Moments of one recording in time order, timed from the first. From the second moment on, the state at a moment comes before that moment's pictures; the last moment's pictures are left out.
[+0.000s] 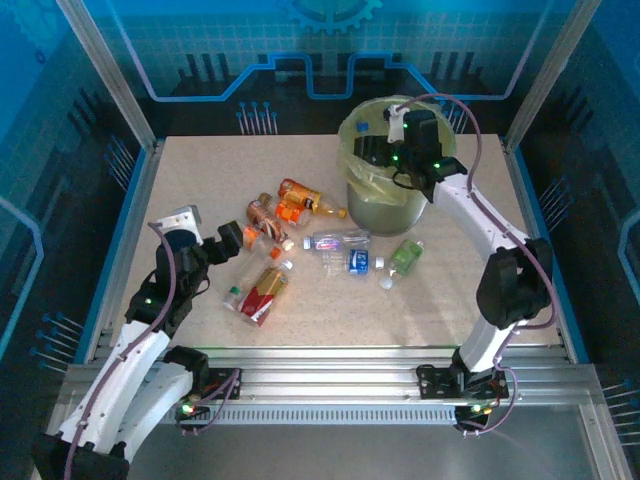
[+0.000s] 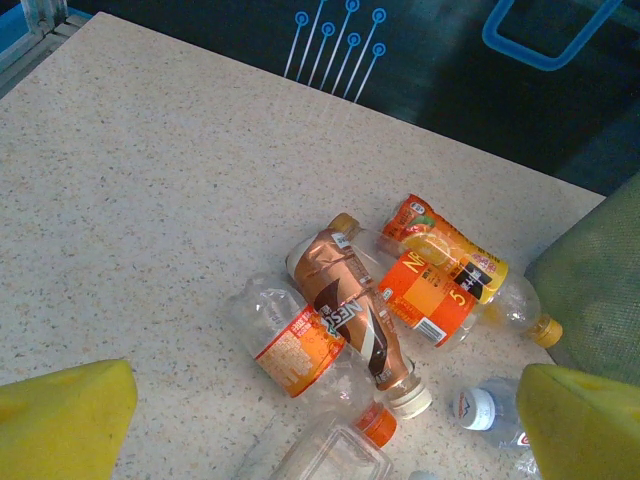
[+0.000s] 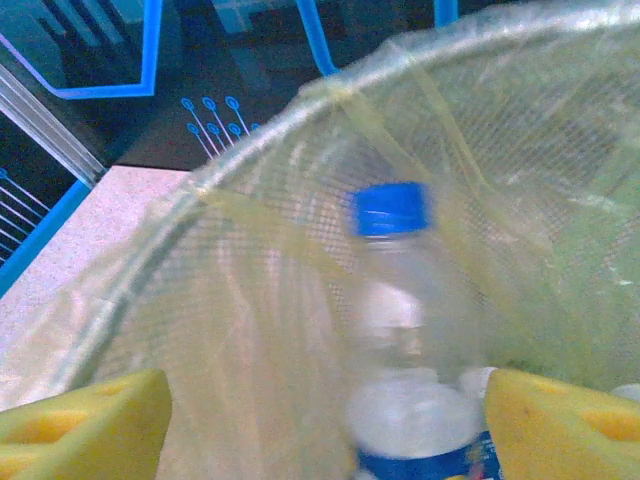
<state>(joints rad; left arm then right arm) -0.22 0.68 0.63 -0.37 -0.21 -0.47 0.30 1.72 1.54 -0.27 -0.17 0.23</state>
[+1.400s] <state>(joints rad) -0.40 1.10 0.88 -0.70 0.05 -0.30 0.34 1.23 1.50 -0.83 0.21 0.36</state>
